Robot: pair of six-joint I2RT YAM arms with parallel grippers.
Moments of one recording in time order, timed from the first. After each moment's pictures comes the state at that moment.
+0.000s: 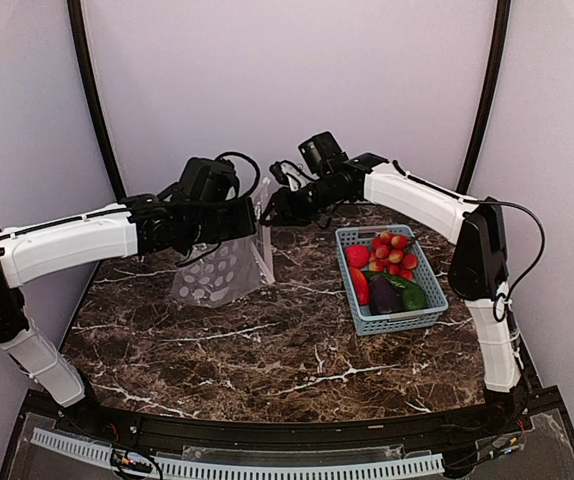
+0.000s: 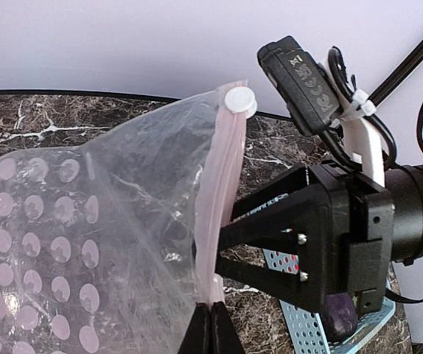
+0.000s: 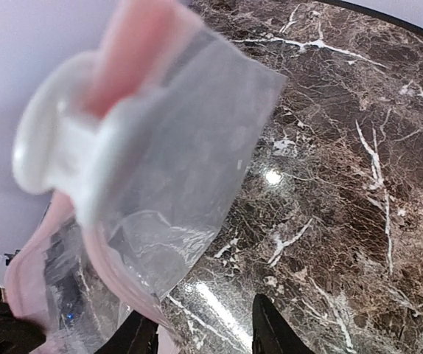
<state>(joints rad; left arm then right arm) -0.84 1.57 1.35 -0.33 -0.36 -0.68 0.72 2.24 2.19 -0.71 -0.48 0.35</state>
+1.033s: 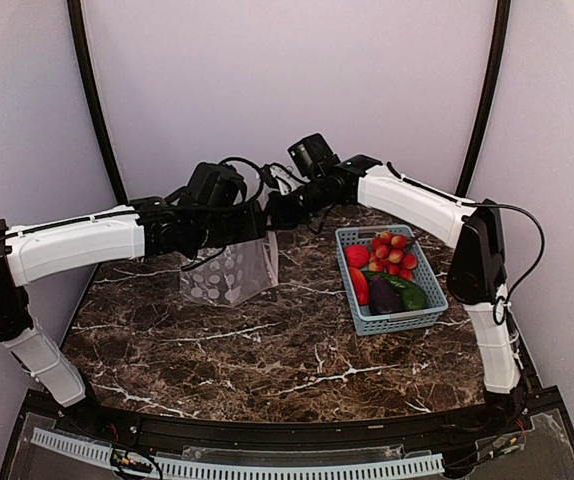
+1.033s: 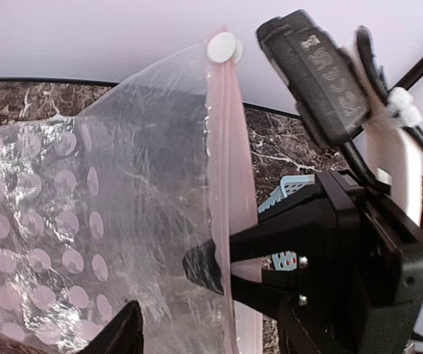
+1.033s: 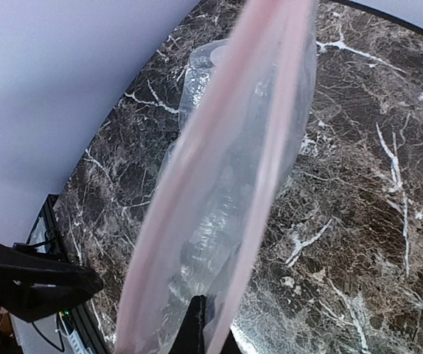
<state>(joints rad) -0.86 1.59 1.35 -0.34 -0.41 -0.71 0.77 2.24 2.21 -0.72 -0.47 0.34</state>
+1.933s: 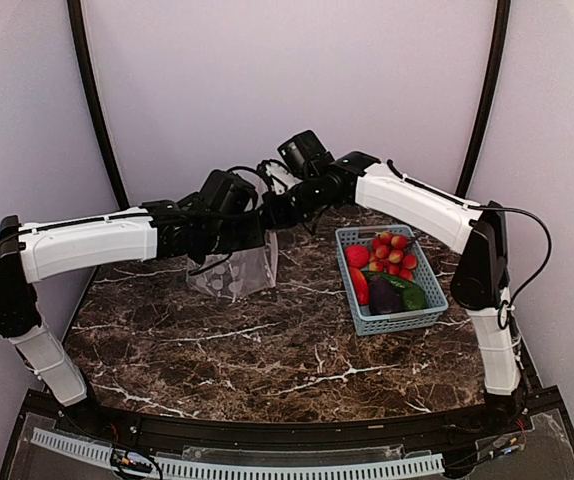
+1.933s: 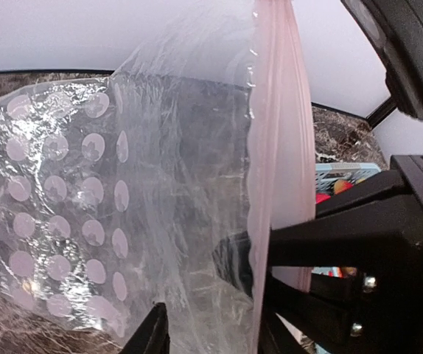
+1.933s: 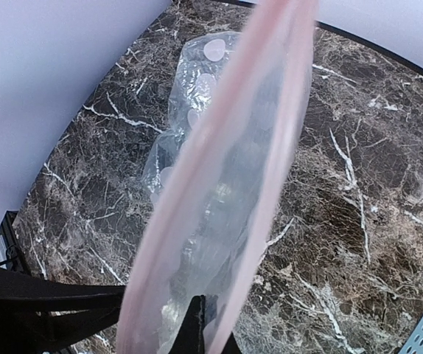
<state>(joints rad) -0.87 1.66 1.37 -0.37 -0.43 -0.72 0.84 2.20 2.22 -0.77 -0.19 0.33</state>
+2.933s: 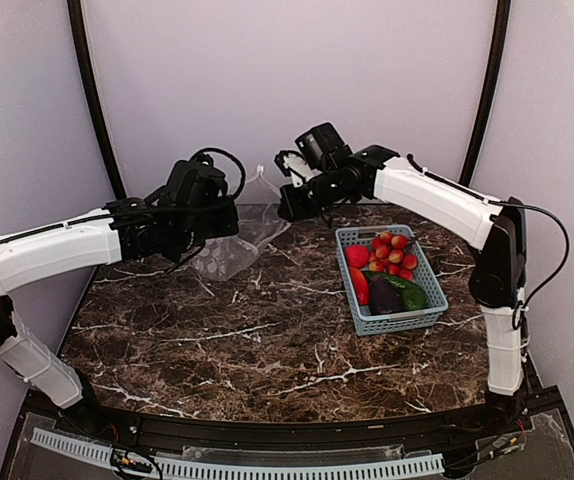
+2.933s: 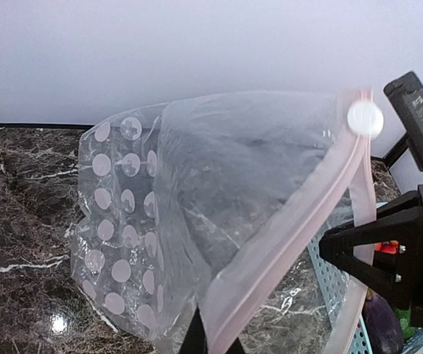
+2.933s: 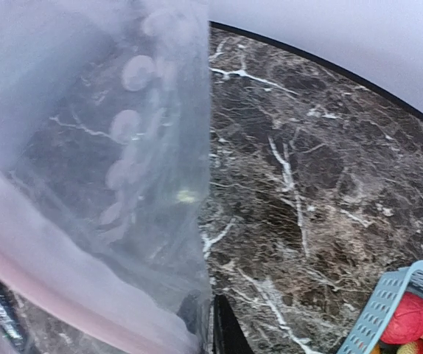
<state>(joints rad) -0.87 1.48 1.30 -0.36 -0.62 -0.60 0.80 2.10 2.11 -0.76 -0.07 0.27</state>
